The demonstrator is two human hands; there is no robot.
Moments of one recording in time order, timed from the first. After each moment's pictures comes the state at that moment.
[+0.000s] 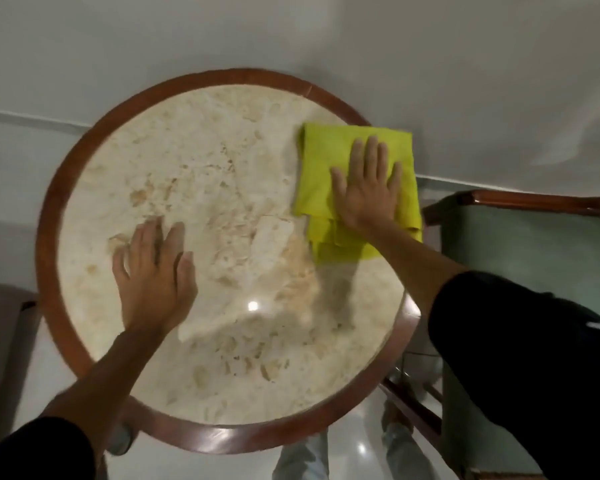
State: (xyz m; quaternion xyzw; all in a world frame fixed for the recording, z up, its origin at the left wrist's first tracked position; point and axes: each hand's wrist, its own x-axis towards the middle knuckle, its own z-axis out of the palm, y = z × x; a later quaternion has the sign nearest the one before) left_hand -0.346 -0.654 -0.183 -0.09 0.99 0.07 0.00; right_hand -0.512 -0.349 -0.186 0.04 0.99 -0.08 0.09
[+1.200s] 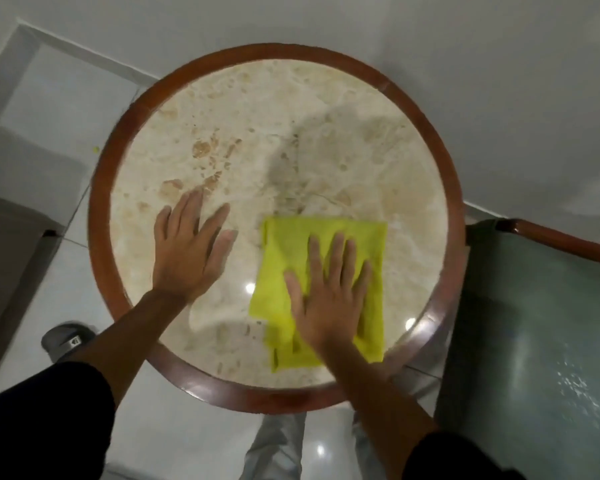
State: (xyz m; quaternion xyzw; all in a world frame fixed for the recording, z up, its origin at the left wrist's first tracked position) left_hand -0.314 -0.658 -0.186 -0.07 0.99 0.12 -0.03; right_hand -0.311 -0.431 -0.169 -0.07 0.99 -0.10 0.10
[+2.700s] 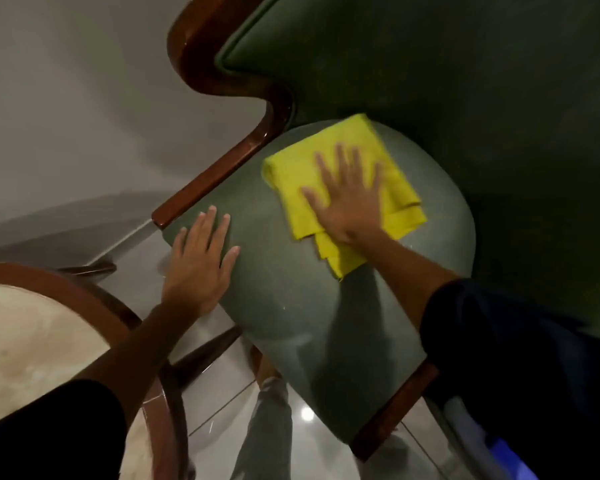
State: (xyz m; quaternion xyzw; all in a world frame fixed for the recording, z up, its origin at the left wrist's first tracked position) left_hand -0.451 -0.158 -0.204 0.39 0.91 0.06 0.15; right_hand -0.352 0.102 -0.215 0.31 0.95 -0.07 0.04
